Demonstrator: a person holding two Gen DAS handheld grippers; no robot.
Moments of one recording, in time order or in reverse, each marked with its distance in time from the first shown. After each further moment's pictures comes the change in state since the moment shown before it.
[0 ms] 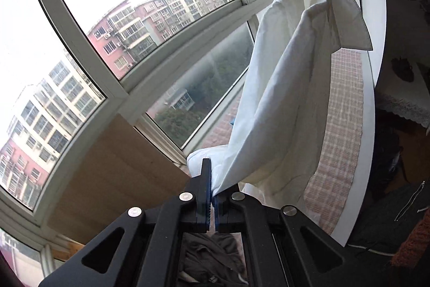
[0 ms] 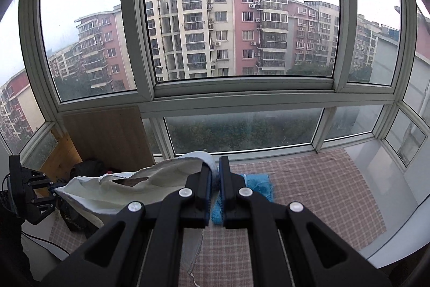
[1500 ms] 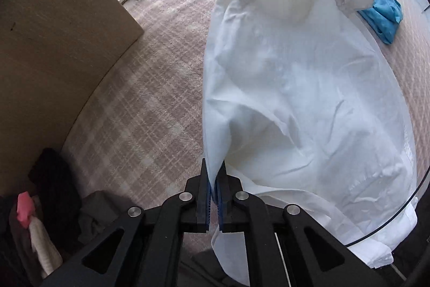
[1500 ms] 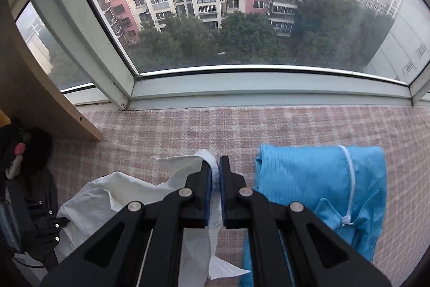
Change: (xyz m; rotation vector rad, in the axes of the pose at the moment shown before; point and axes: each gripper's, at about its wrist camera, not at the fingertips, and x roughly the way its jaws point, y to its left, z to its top) left arm 0.514 0.028 -0.217 -0.211 0.727 -0.292; right arm 0.637 0.044 -0.158 0.002 0.574 0.051
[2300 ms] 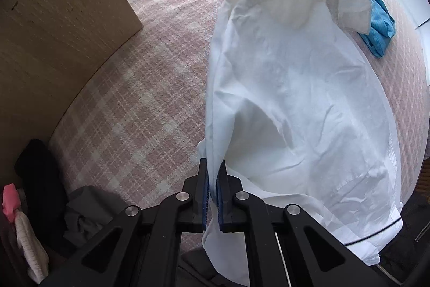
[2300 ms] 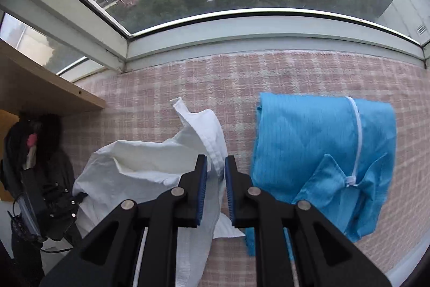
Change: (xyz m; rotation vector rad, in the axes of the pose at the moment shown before) left arm -0.011 -0.008 -0.012 -0.041 -0.022 -0.087; right arm -0.003 -0.020 -0.005 0.066 0.254 0.085
